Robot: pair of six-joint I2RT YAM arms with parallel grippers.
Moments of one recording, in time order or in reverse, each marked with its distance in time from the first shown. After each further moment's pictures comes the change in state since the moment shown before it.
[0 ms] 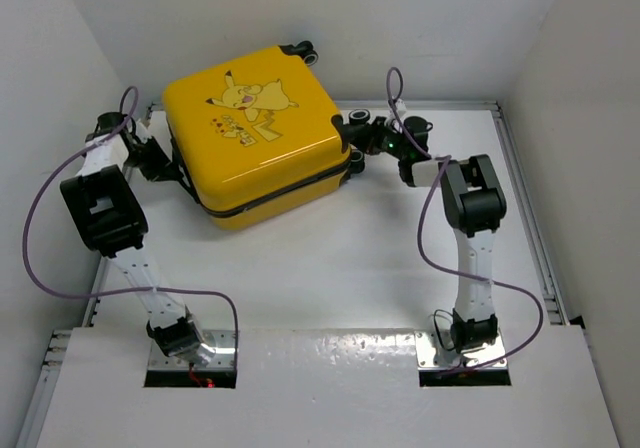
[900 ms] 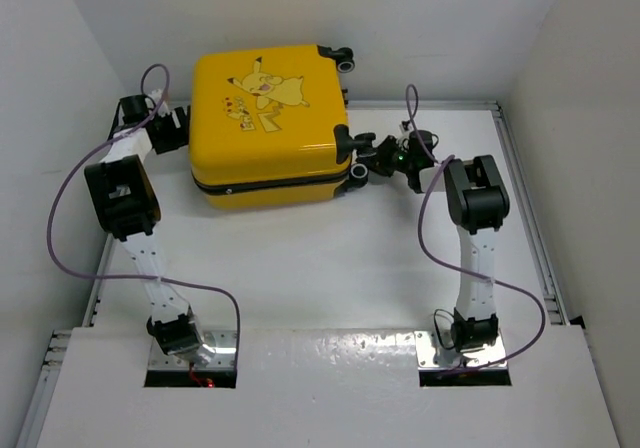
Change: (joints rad) left arm -0.111 0.151 0.119 0.408 -0.028 0.127; right arm -0.037 0.111 0.031 -0.211 -0.003 0.318
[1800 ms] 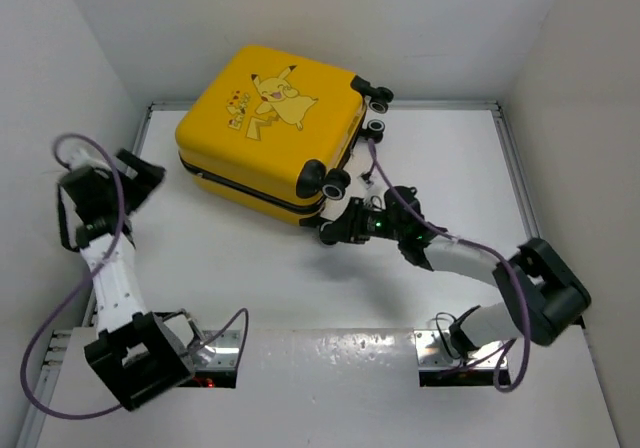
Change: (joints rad) left arm 0.266 -1.133 -0.863 0.080 -0.060 -0.410; right arm 0.490 -0.903 -0.777 -0.055 0.090 -0.016
